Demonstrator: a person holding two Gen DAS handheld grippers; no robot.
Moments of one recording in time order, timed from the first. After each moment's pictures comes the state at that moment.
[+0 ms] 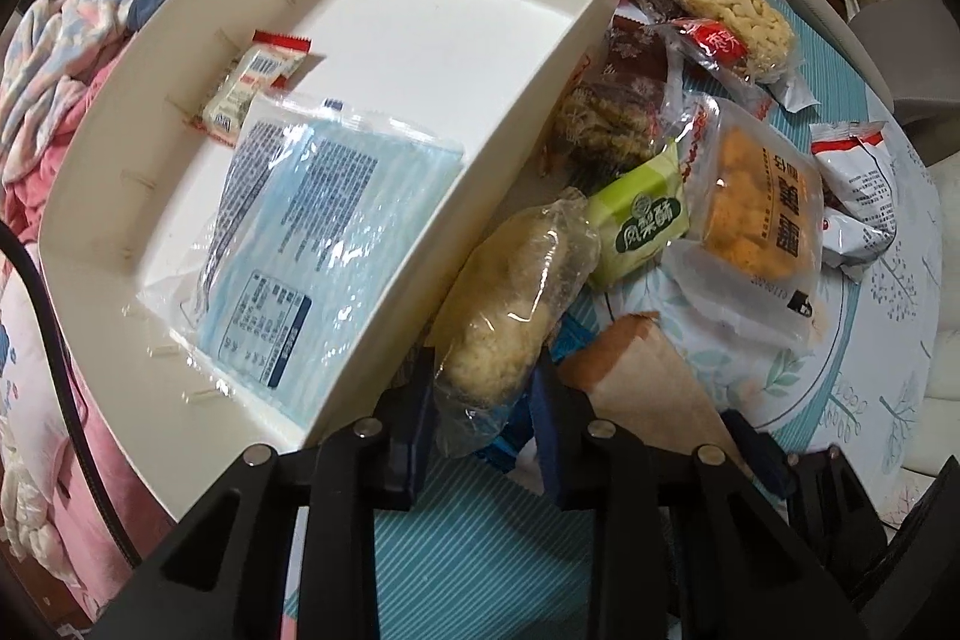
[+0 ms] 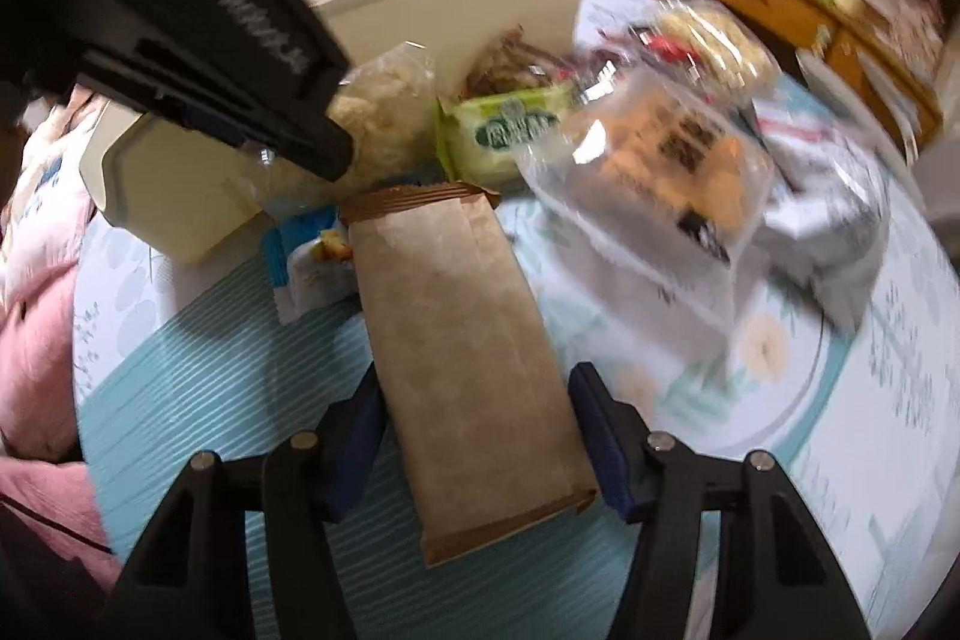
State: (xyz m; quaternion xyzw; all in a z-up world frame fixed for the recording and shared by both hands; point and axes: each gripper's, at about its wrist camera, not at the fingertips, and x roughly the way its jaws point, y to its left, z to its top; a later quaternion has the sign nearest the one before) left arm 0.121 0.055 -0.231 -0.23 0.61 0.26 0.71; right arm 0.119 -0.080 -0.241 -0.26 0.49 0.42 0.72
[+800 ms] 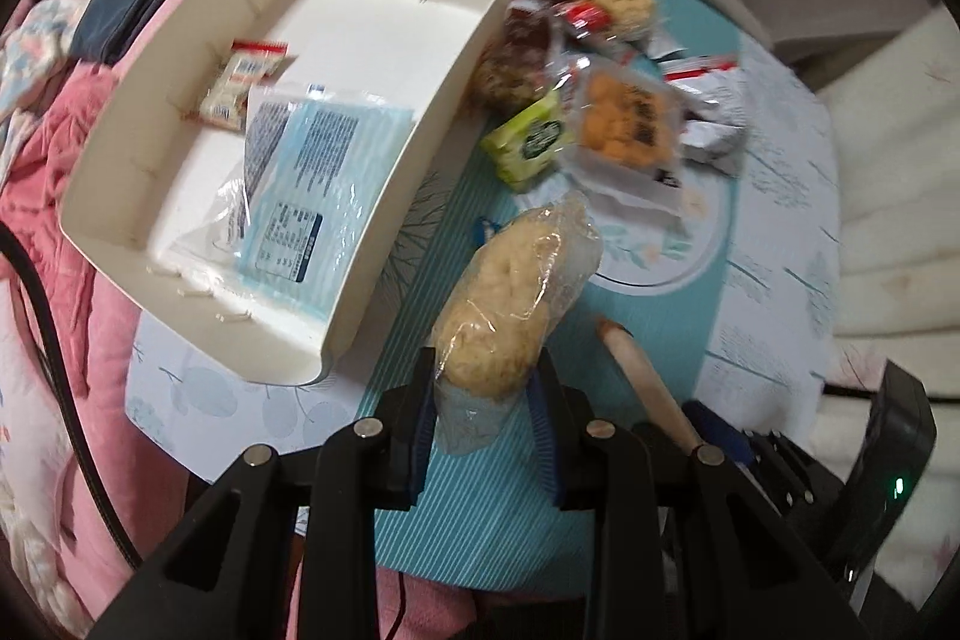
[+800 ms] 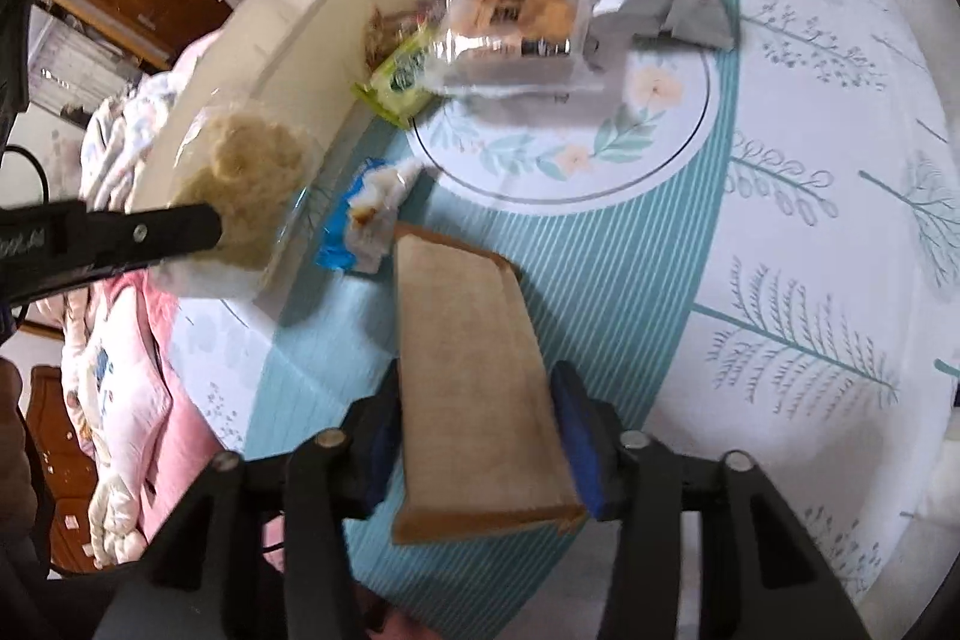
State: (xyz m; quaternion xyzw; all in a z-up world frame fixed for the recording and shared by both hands) left arm 0.057 0.024 -0.154 -0.22 0.61 0.15 0.75; right arm 0.099 -0.152 -0.192 -0.05 0.64 0.30 0.71
